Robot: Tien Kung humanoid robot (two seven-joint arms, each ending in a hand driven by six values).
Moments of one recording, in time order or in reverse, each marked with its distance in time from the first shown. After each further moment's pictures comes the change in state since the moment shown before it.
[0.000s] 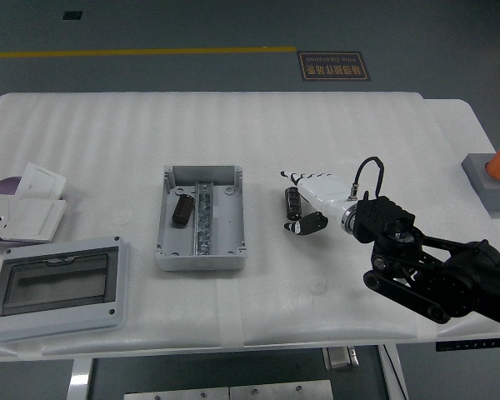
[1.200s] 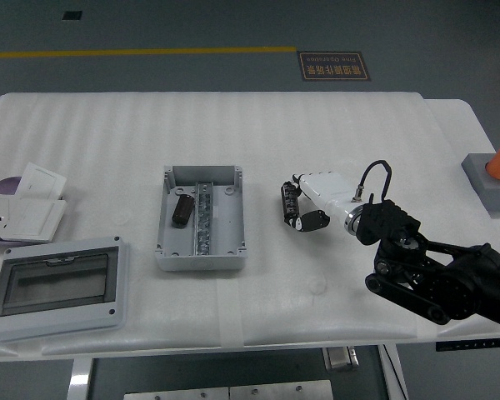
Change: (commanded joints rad) left arm -0.004 -0.001 0.002 0.000 0.001 0.005 -0.012; right arm -0.010 -0.016 -0.020 0.030 0.033 -0.142 0.054
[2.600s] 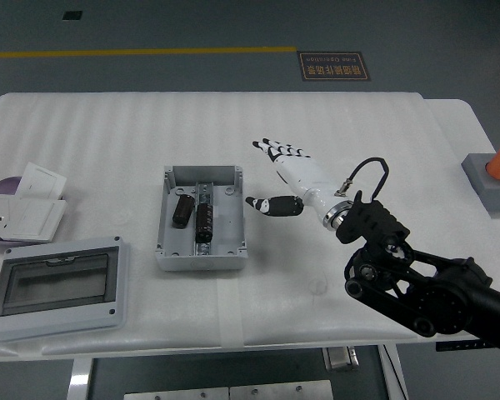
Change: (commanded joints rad) left arm 0.008 -0.002 0.006 0.000 0.008 -0.001 0.004; right arm -0.125 0.041 0.238 0.111 -0.038 -0.074 -0.002
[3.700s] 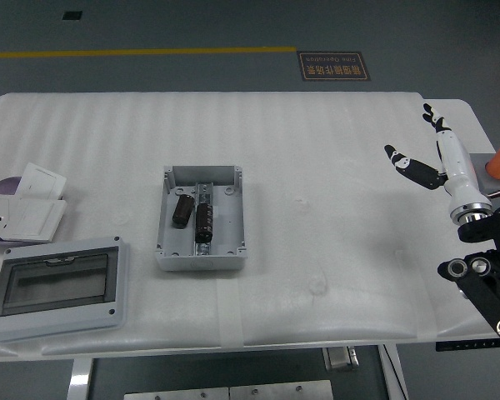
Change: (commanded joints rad) left arm 0.025 0.015 -0.059 -0.007 0.121 -0.012 0.033; right arm -0.373 -0.057 0.614 0.036 0.159 -0.100 0.235
